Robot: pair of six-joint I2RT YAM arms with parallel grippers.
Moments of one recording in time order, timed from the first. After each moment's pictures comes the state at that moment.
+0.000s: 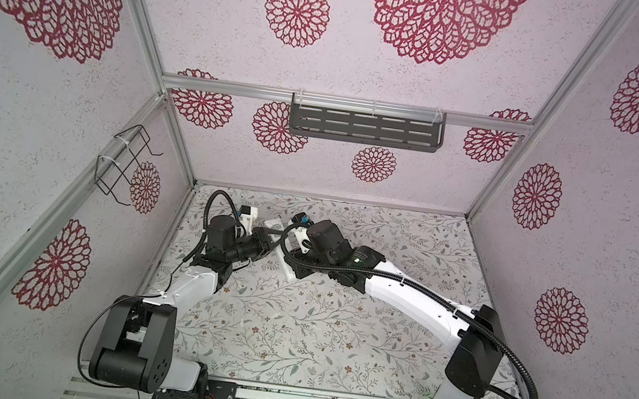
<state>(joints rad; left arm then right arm) -0.12 1.41 0.74 0.39 0.75 -1.01 0.97 1.76 1.59 -0.51 -0.03 0.31</state>
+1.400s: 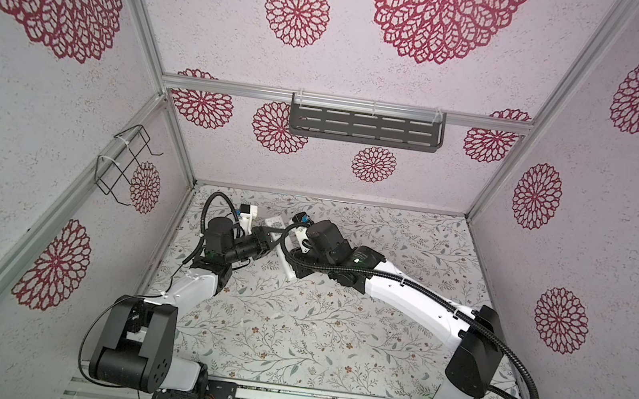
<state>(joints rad) -0.12 1.41 0.70 0.53 0.78 -1.06 0.97 1.76 1.60 -0.51 0.00 0.30</state>
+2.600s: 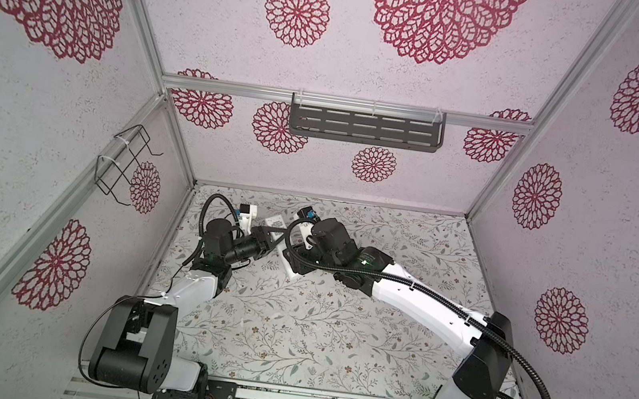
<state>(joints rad) -0.12 1.41 0.68 0.61 0.80 -1.11 0.97 1.70 1.59 -0.49 0.06 0.34</state>
